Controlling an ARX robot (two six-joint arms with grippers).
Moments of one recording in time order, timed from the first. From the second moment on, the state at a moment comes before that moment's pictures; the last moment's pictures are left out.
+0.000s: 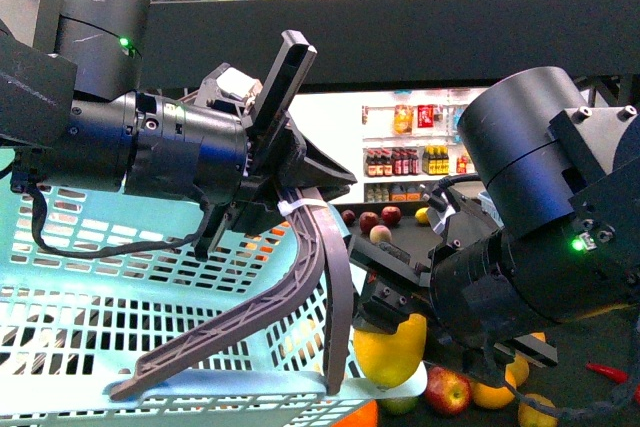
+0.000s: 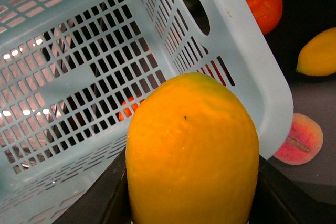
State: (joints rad) left arm -0.32 1.77 1.30 0.21 0.71 -0.73; right arm 0.35 1.77 1.14 0.04 -0.14 0.63
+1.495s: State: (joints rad) left arm -0.32 1.77 1.30 0.21 0.71 -0.74; right arm -0.03 1.98 1.15 0.19 -0.12 0.62
